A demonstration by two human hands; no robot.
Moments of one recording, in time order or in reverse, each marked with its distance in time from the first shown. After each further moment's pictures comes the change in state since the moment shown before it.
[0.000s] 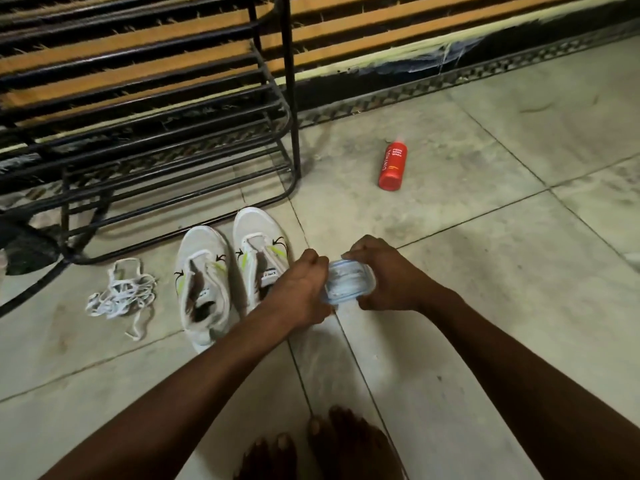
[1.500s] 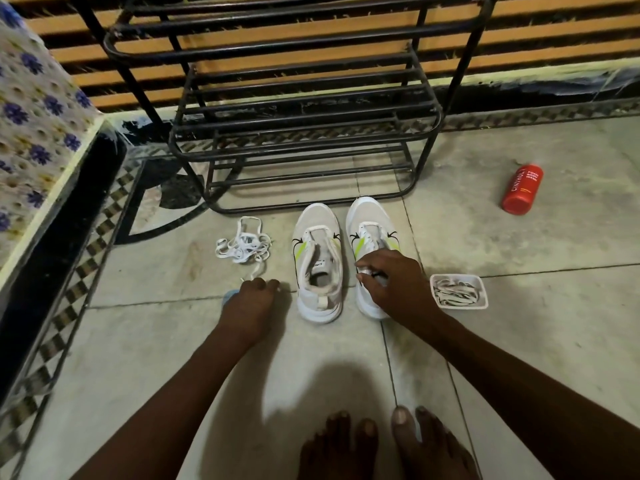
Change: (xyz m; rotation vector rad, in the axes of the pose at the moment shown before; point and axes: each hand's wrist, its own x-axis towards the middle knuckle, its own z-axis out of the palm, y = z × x) left_hand -0.186 -0.186 0.004 0.219 -0.106 -0.558; right_hand 0.068 -0.127 0.109 0.091 0.271 -0.121
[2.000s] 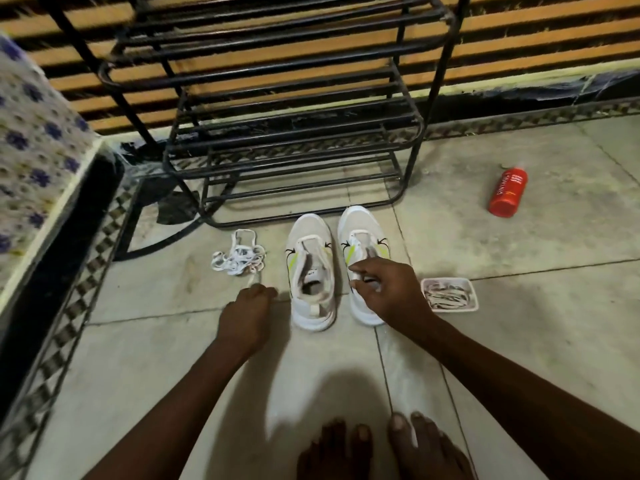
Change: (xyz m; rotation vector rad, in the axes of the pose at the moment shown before) left_hand -0.009 0.011 -0.013 -0.161 0.067 -0.056; right_hand -0.005 -0.002 -0.009 0.178 0.020 0.071
